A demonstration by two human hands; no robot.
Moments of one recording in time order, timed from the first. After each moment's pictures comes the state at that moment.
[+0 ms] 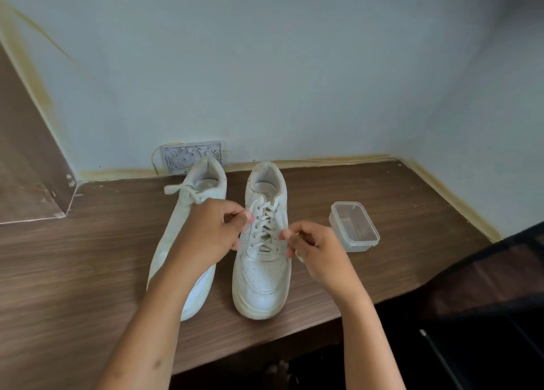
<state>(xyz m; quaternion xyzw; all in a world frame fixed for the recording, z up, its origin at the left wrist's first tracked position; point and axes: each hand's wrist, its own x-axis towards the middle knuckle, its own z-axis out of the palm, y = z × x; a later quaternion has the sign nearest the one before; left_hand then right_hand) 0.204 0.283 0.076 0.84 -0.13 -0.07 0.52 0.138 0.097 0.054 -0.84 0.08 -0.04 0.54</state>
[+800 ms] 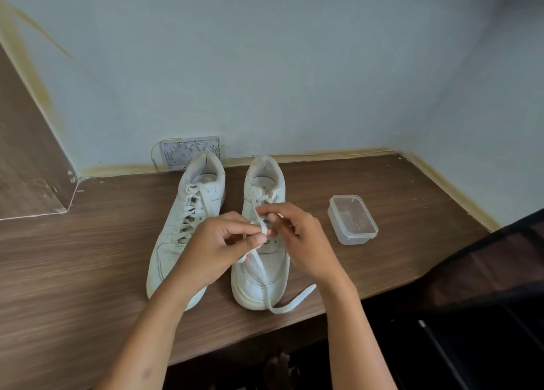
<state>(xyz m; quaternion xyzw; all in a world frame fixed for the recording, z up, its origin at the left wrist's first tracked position) 0.184 0.285 0.041 0.72 -0.22 -0.12 0.65 0.151 0.108 0.051 -0.86 -0.06 -0.10 0.50</state>
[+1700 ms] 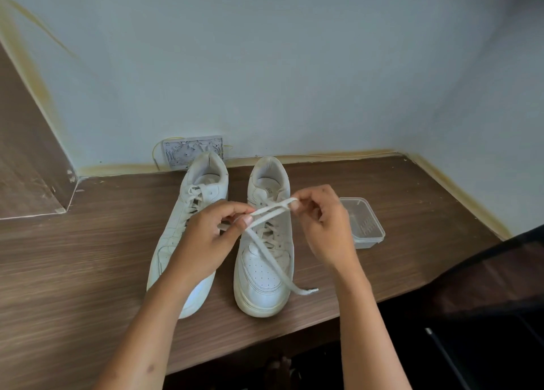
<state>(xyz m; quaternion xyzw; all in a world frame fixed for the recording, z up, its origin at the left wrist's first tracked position) 0.203 0.291 0.039 0.78 -0.23 0.01 0.58 0.165 0.094 0.060 -0.86 0.02 -0.21 0.46</state>
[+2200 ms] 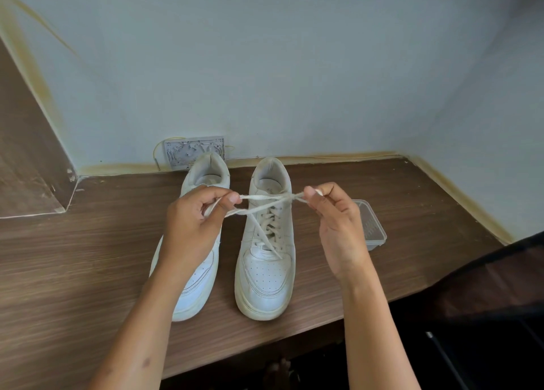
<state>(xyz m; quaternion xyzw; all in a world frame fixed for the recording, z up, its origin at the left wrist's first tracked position) 0.213 0.296 0.052 0.74 -0.16 0.12 0.64 0.160 0.097 0.078 -0.63 0.04 -0.16 0.76</state>
